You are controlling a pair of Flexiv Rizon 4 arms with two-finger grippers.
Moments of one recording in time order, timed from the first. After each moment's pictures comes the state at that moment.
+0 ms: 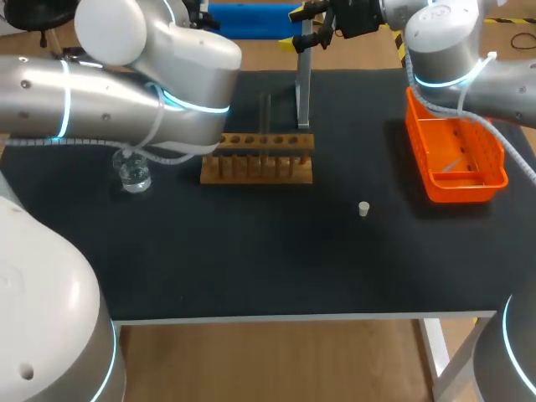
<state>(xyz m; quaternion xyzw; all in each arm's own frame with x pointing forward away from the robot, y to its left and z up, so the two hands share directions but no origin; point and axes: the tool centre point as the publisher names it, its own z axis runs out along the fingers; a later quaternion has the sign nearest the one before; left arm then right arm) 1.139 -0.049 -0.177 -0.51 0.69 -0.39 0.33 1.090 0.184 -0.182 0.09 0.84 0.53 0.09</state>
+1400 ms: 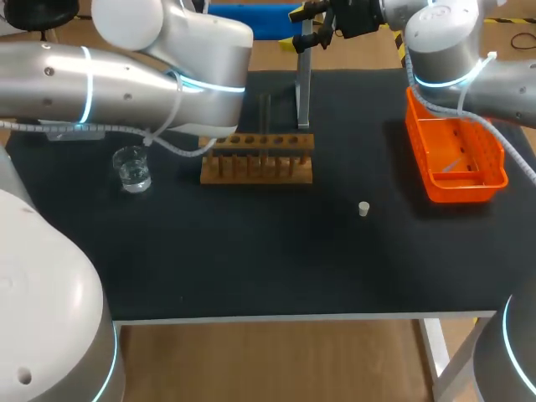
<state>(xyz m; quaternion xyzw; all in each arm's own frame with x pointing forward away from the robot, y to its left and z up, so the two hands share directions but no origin) 1.154 -0.045 -0.199 -0.53 0.70 -0.35 0.32 1.090 0.184 -0.182 0.09 0.84 0.53 0.09</state>
